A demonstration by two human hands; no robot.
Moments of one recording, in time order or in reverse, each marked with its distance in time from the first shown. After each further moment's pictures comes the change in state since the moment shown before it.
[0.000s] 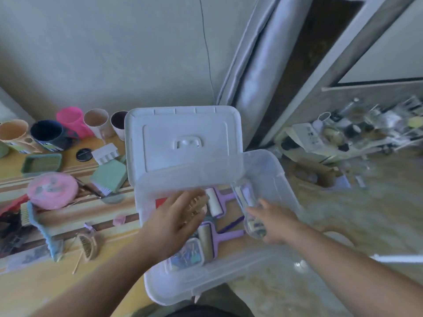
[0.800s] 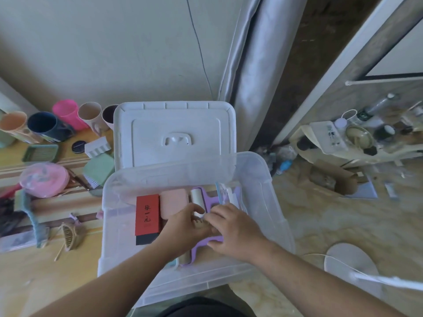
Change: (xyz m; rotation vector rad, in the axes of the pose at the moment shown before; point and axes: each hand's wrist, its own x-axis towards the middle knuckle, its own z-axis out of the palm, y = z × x) left_hand 0.058 0.029 0.123 -0.276 -0.137 -0.586; right_hand 0.013 -0.009 0.013 0.365 0.510 -0.573
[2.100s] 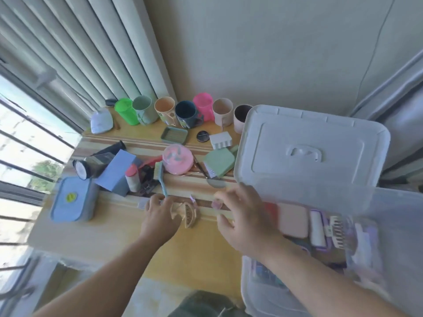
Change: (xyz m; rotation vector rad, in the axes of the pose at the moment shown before) left_hand -0.084 -0.259 -0.248 0.368 0.575 -0.376; right_hand 0.189 -0.238 0.059 0.210 0.195 -0.229
